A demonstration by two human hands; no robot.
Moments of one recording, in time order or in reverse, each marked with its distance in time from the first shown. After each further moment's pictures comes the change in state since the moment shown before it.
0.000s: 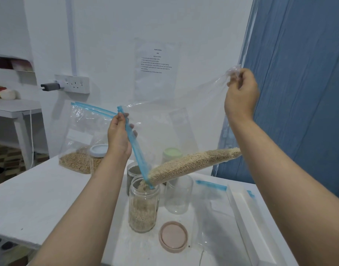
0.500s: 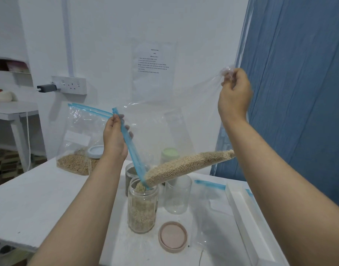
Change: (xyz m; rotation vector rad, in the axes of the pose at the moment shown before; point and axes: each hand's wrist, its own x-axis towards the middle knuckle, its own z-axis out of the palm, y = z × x) left_hand 0.002 0.000 -0.005 -0.001 0.014 0.001; right_hand -0.005 -0.001 0.007 -0.034 0.026 -0.011
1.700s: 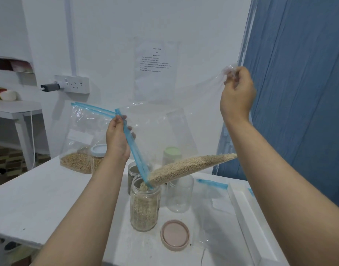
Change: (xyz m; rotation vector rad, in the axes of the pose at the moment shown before) left_hand -0.004 -0.002 -0.003 -0.001 0.009 -0.004; right_hand -0.005 -0.004 -0.001 -0.007 0.002 -0.046
